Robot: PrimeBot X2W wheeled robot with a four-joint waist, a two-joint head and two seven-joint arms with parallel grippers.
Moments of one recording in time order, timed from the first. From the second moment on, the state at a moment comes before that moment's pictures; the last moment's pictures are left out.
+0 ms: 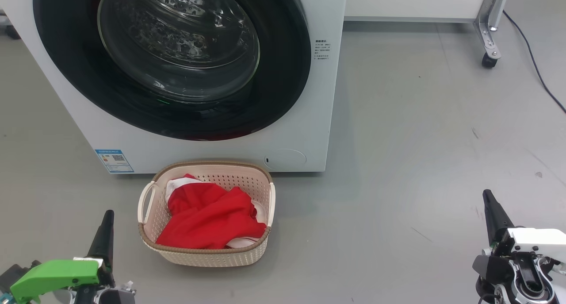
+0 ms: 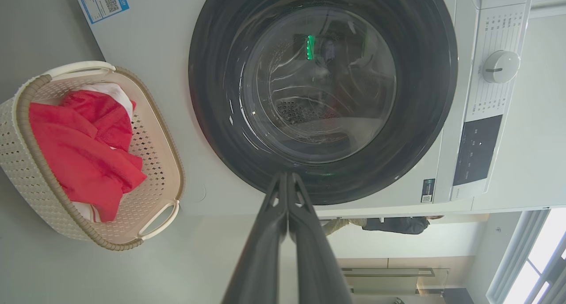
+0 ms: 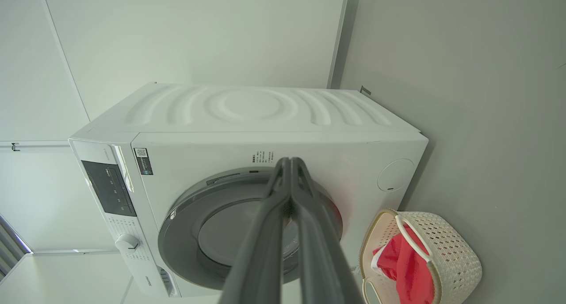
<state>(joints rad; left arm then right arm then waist) -0.06 0.06 0.04 0.28 -1.64 -0.12 0.08 -0.06 -0.04 -0.14 0.28 1.60 0.12 0.12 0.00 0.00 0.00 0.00</state>
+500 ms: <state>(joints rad) -0.06 0.05 0.04 0.28 -1.64 -0.12 0.08 -0.06 -0.04 -0.14 0.28 1.60 0.12 0.12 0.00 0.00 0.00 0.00</state>
